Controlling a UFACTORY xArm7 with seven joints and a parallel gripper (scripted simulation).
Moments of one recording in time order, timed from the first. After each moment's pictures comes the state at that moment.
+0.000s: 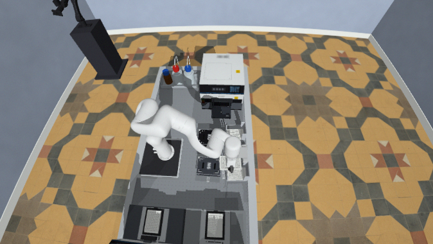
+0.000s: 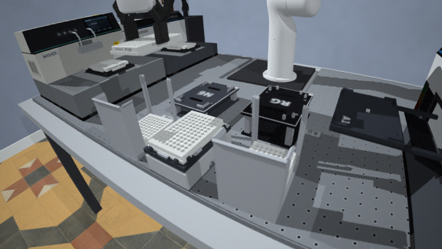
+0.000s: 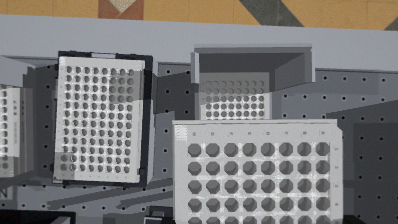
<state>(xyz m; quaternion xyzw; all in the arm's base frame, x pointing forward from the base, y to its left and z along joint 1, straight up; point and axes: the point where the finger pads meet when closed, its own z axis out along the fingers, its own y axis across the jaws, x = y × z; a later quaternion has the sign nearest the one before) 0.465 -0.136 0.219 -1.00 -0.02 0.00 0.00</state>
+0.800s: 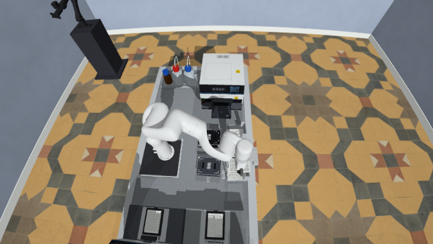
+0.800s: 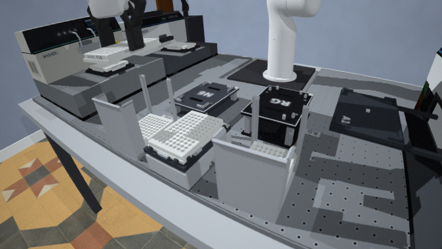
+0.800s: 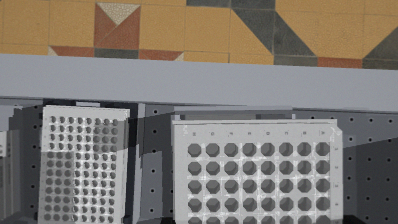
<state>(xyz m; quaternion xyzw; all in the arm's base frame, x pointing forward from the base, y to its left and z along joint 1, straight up) 0.516 -0.150 0.219 -1.00 -0.02 0.00 0.00</state>
